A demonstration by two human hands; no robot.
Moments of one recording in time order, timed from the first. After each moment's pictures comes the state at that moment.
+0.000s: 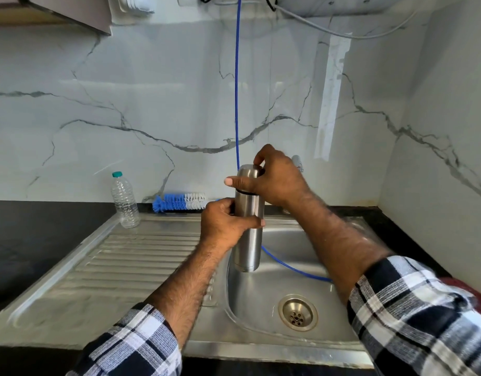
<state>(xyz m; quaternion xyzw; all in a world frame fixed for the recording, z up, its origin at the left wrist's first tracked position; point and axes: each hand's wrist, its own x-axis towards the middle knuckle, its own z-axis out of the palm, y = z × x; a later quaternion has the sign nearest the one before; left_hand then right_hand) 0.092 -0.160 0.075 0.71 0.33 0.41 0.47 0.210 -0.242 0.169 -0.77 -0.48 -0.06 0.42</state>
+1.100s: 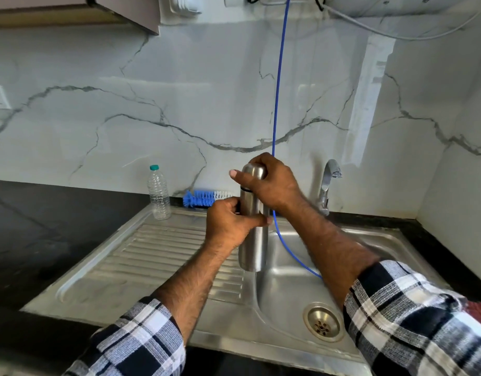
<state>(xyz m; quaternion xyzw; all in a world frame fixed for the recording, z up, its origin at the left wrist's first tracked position) 0.045 -0.124 0.072 0.70 0.35 0.44 0.44 0.166 -0.173 0.144 -0.67 -0.51 0.03 0.53</state>
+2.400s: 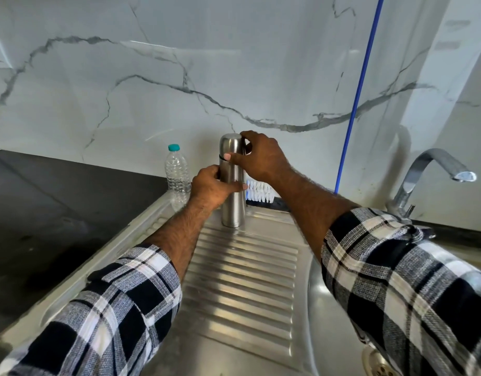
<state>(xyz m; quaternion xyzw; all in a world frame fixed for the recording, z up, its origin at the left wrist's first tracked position) 0.043 0.123 0.042 0.70 0.45 0.41 0.37 0.175 0.057 0.115 -0.69 -0.60 0.01 0.39</state>
